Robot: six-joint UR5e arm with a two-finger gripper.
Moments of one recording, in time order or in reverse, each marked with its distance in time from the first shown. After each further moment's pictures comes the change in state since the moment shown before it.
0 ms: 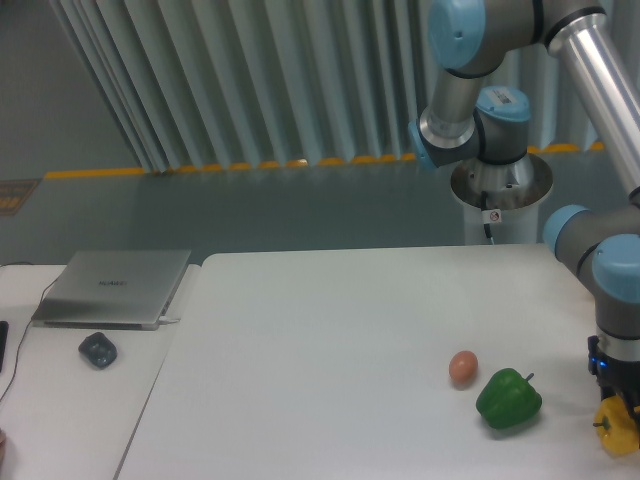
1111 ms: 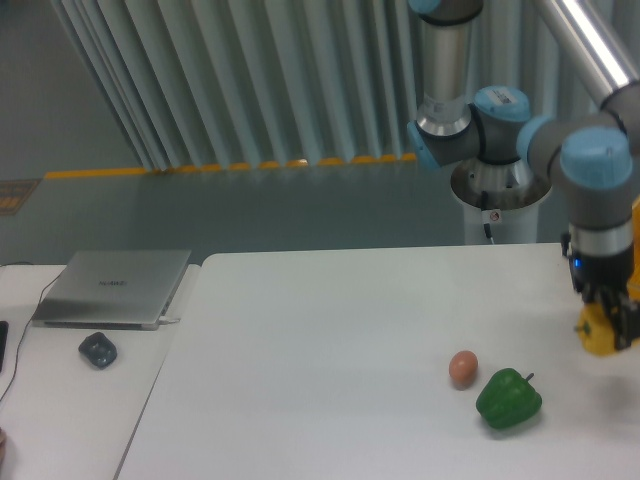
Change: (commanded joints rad) arm 0.109 0.471 -0.201 -0.268 0.002 0.160
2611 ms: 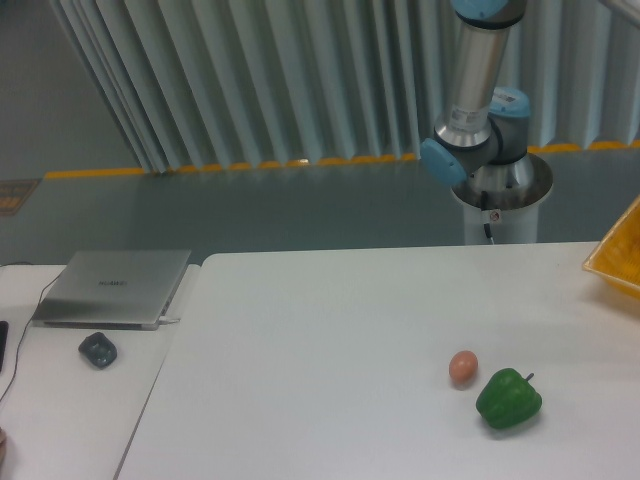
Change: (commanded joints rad) arm 0.332 -0.178 0.034 0.055 -0.087 0.367
